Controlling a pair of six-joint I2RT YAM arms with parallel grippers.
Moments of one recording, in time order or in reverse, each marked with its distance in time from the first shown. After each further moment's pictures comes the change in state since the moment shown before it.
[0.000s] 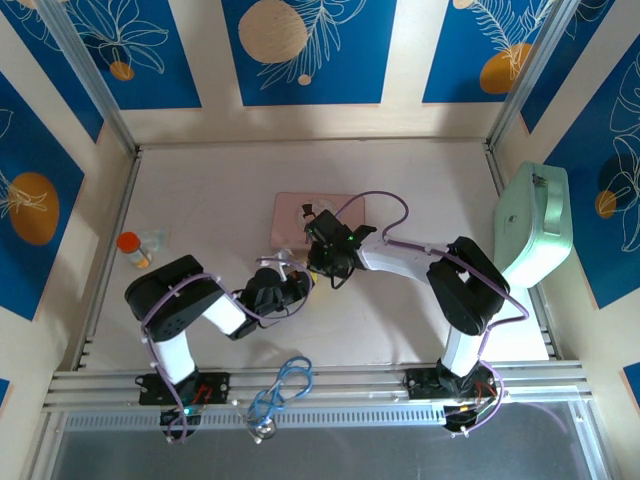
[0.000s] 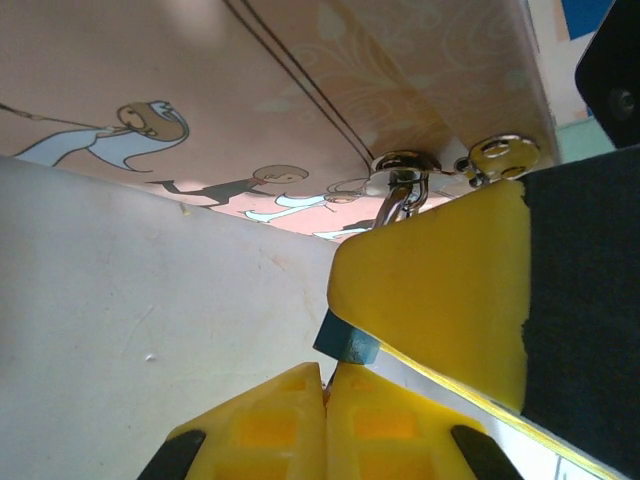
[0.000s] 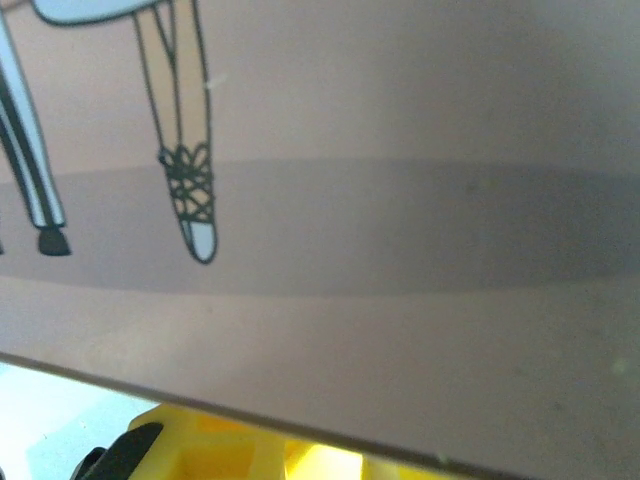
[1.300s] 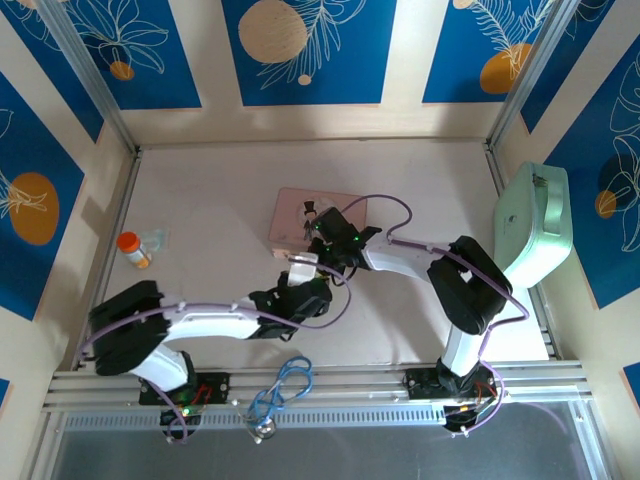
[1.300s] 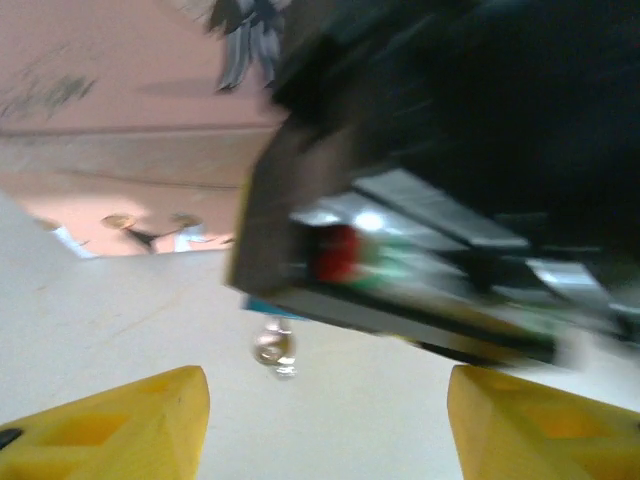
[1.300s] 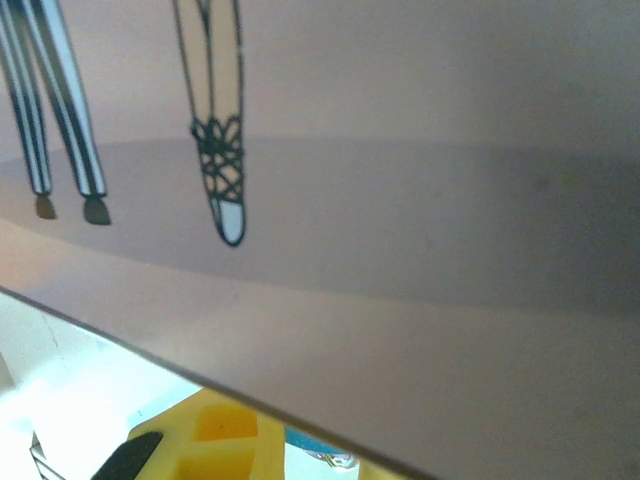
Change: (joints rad) left arm -0.365 -0.313 0.362 -1.070 -0.734 0.394; right arm -0.037 -0.002 -0.052 0.143 -0.141 0.067
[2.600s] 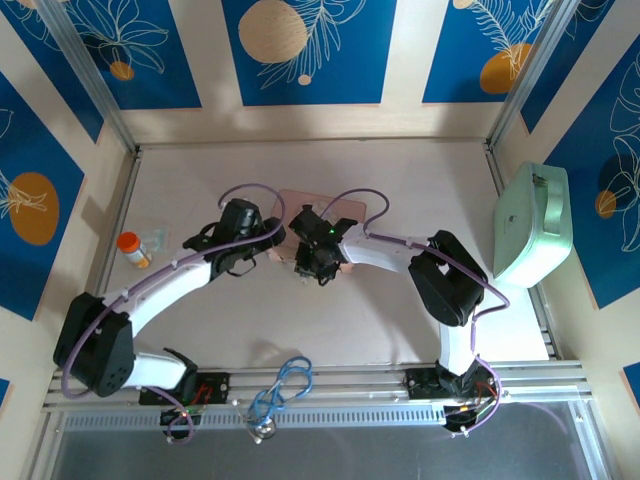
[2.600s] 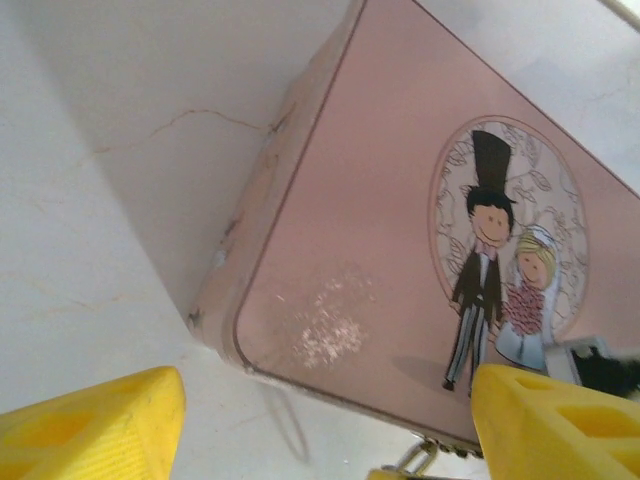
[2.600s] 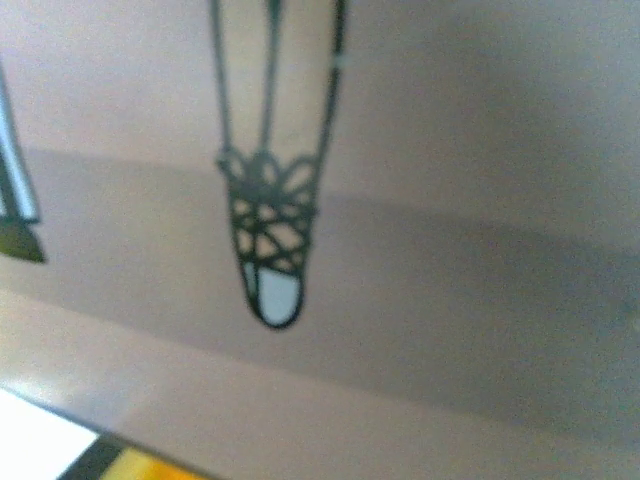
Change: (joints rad) left arm 0.664 -0.103 0.157 -0.262 0.628 -0.111; right arm 0.082 0.126 0.227 -0.304 0.120 -0.045
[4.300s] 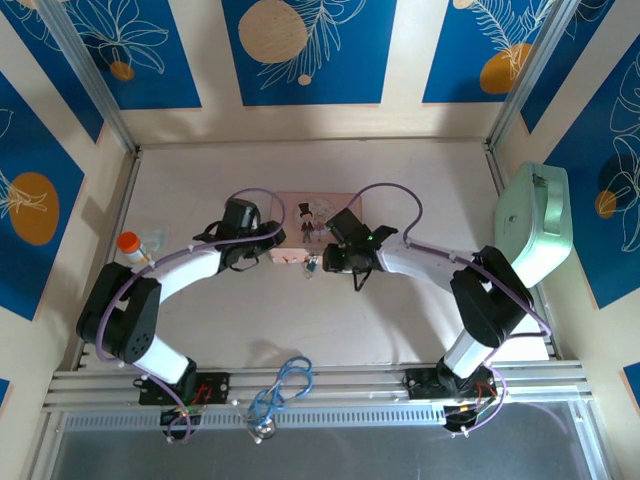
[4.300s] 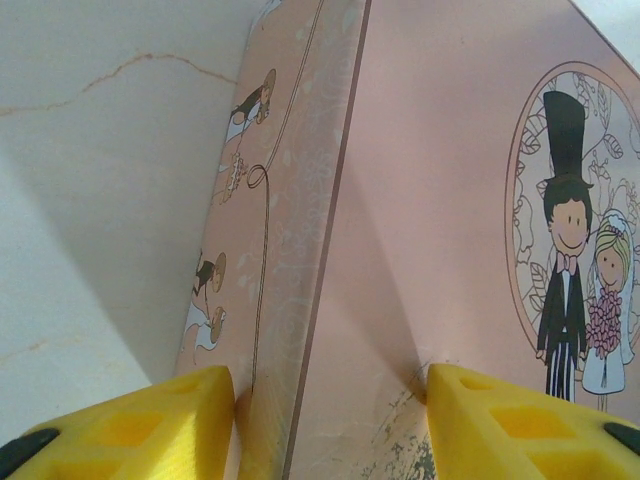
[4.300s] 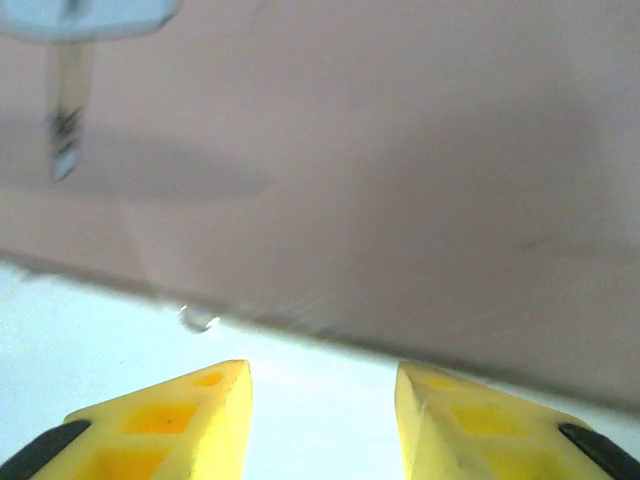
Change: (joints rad) left arm 0.077 0.170 -0.051 0.206 0.193 -0.006; right arm -0.079 -0.260 -0.284 0.143 0.099 -0.347
